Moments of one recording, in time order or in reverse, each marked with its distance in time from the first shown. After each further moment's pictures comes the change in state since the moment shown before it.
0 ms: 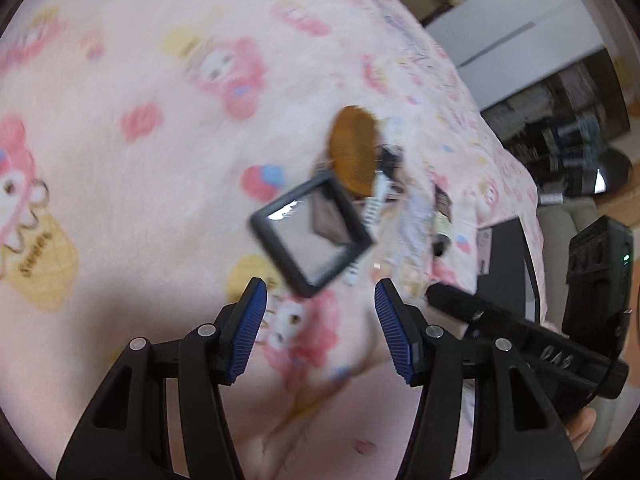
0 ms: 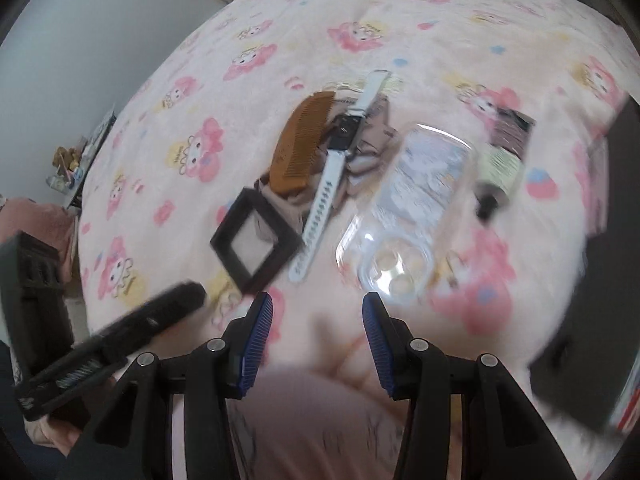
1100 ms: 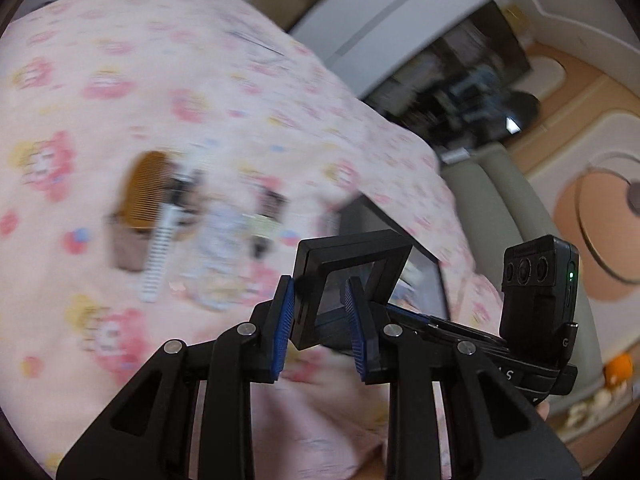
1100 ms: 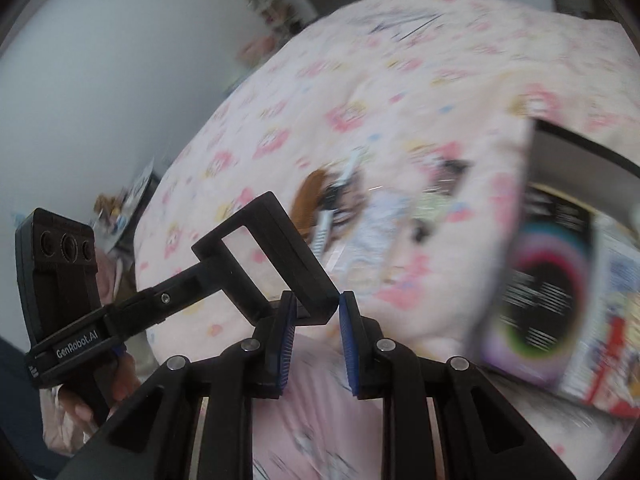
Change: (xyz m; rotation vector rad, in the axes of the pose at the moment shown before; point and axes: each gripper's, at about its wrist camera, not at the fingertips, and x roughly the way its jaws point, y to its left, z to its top) left arm -0.044 -0.195 -0.038 0.365 0.006 -0.286; right arm -0.154 -0.067 -0.055 0.092 -0.250 0.113
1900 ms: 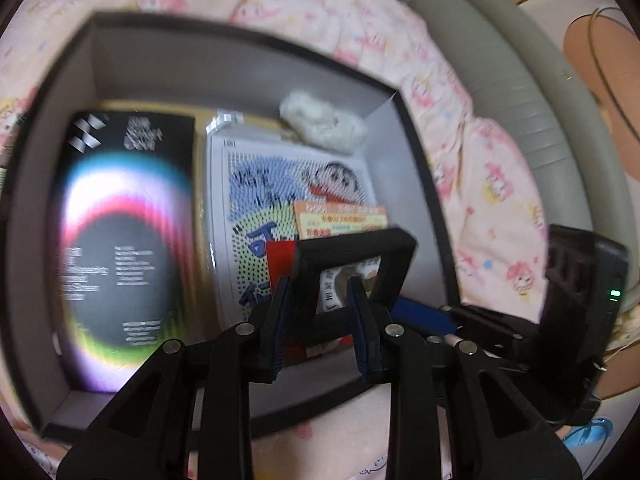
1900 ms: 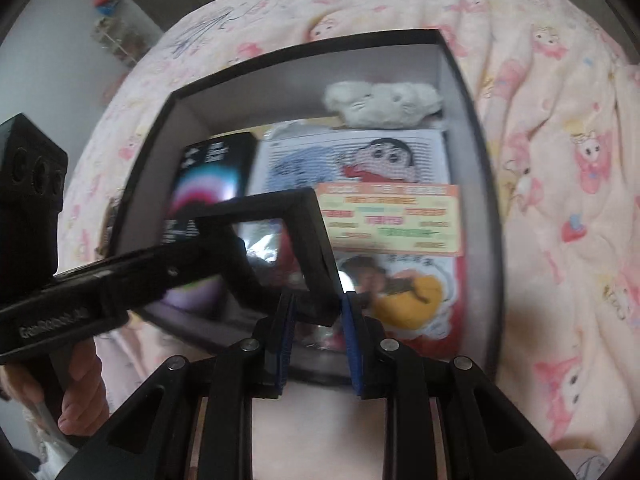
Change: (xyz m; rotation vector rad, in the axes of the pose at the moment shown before) left arm 0.267 -0.154 -0.066 0.209 0.524 0.053; right arm -0.084 -0.249 -0.072 0.311 0.037 -0.318
